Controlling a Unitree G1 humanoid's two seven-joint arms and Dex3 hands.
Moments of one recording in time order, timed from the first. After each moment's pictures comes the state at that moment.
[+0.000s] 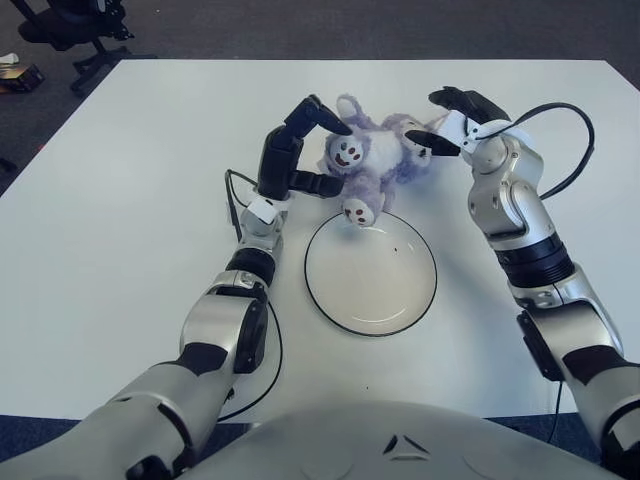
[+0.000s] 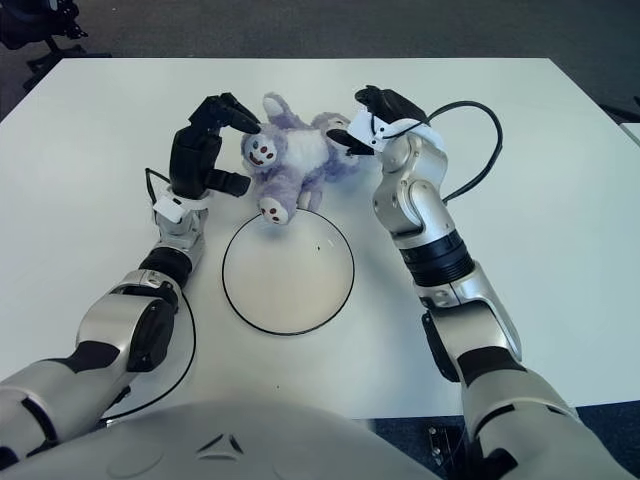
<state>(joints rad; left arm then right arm) -0.70 -0.03 0.10 1.04 0.13 -1.47 -0.14 -0.61 -0.32 0.25 -0.09 -0.72 0.66 0.26</state>
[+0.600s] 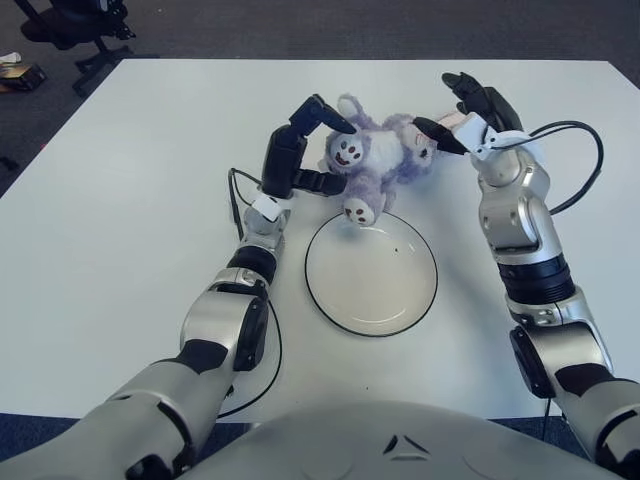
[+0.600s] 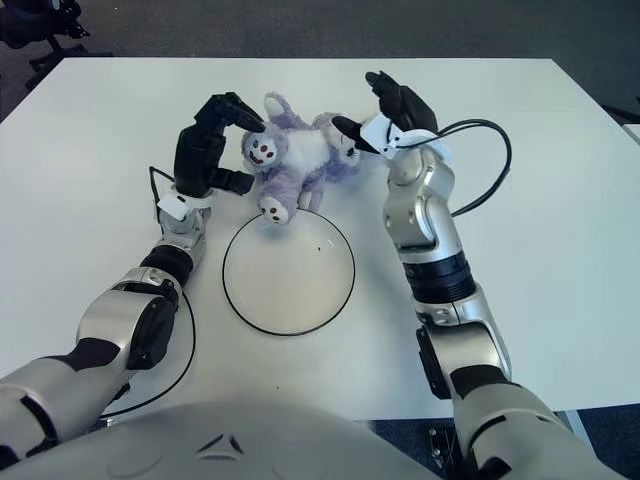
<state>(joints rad) -0.70 -0.02 0.08 1.06 0.15 -1.46 -0.09 -0.57 -0.33 0.11 -0.17 -0.64 0.54 0.14</state>
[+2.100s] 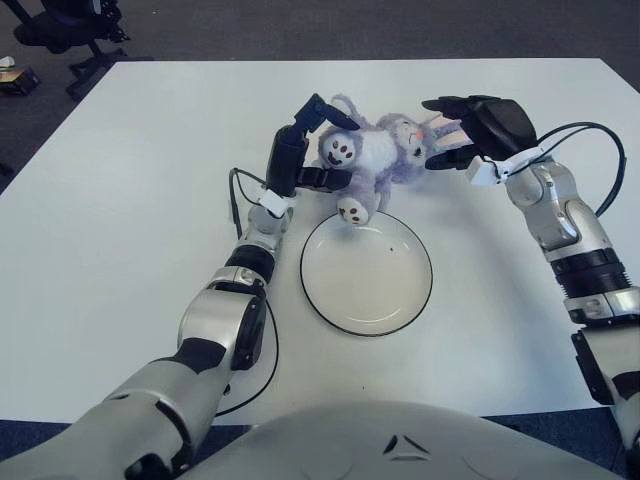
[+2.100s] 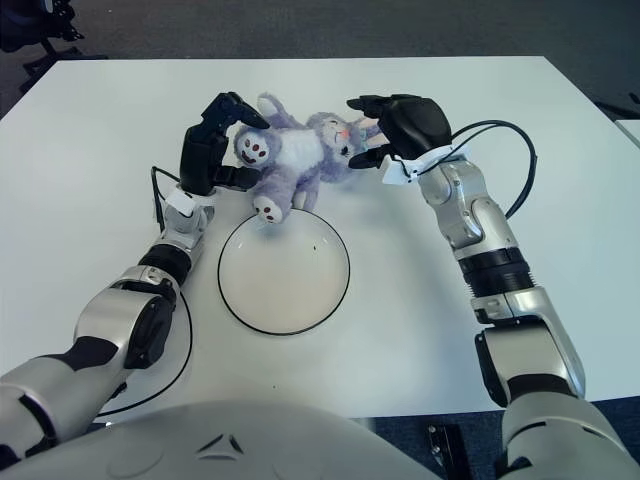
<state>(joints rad) -0.71 0.00 0.04 1.06 0.27 -1.41 0.08 -0.62 -0.62 0.28 0.37 -0.77 -0.33 -0.03</state>
